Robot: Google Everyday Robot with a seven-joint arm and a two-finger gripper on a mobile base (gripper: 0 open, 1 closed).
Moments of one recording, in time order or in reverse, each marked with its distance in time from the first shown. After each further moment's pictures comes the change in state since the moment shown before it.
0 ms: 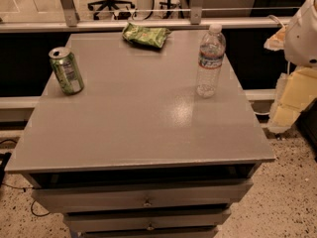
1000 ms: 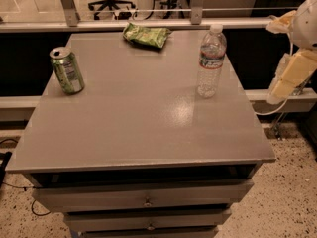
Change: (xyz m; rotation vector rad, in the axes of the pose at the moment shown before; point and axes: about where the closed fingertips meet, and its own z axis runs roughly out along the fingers) arm 0.013 -0.076 0.020 0.078 -0.173 -0.012
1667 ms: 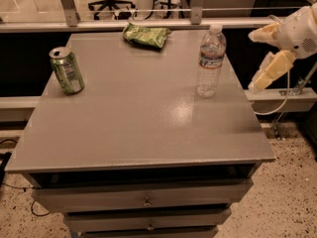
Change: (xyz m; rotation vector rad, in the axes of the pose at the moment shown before) arm -0.001 -0.046 0.061 -0.123 -0.328 0.079
